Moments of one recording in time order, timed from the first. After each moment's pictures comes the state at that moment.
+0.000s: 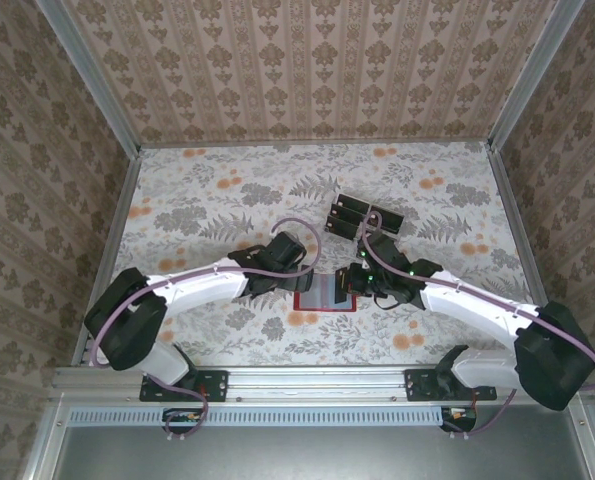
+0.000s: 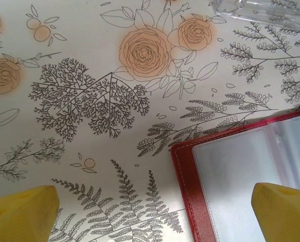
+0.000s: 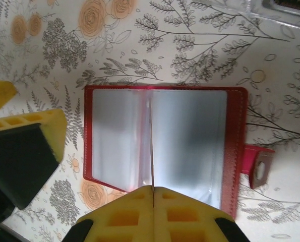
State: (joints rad) left arm -0.90 1.53 0.86 -0.38 -0.21 -0.52; right arm 0.66 1.25 0.69 -0.36 -0.12 0.82
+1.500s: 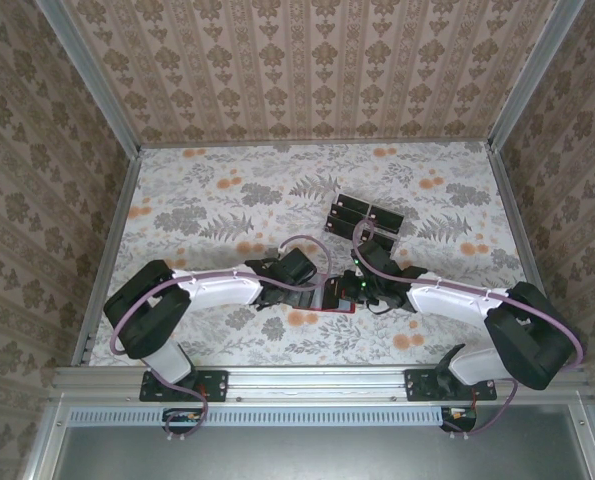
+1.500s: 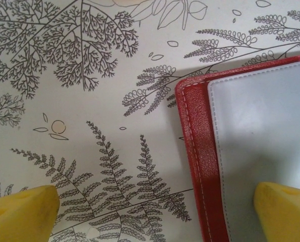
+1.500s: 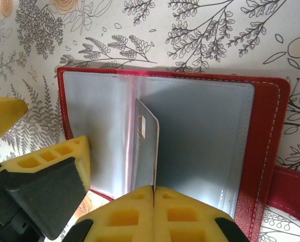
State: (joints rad) left arm -0.98 1.63 0.84 -0.40 -0.26 -0.57; right arm 0.66 1.37 0.60 -0.16 -0.17 0.86
